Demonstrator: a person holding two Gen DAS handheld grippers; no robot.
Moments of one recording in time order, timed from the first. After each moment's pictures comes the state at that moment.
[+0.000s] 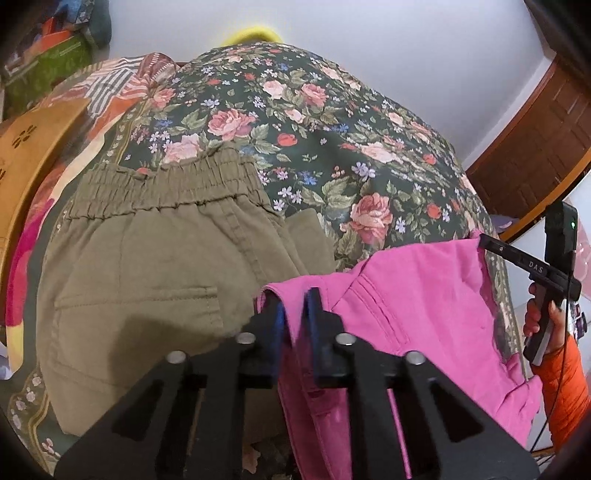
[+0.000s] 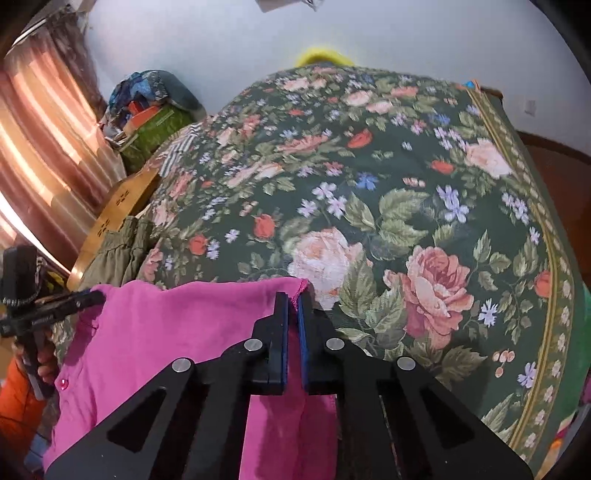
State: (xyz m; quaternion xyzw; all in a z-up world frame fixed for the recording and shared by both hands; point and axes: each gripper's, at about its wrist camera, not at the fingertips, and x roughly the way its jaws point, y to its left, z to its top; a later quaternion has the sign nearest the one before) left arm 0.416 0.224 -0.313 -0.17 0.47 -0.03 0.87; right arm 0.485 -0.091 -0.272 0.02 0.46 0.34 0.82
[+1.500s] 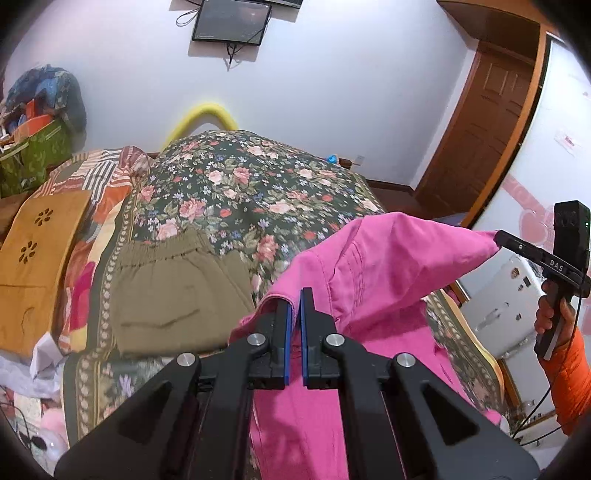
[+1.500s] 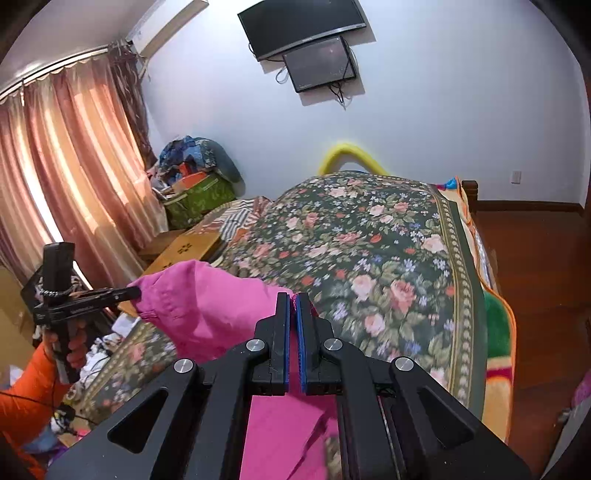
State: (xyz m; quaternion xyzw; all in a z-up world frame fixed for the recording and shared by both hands) left arm 0.258 0.159 -0.153 -0.10 0.36 -0.09 0.92; right arm 0.314 -0.171 -0.113 0.05 0.32 0.36 0.87
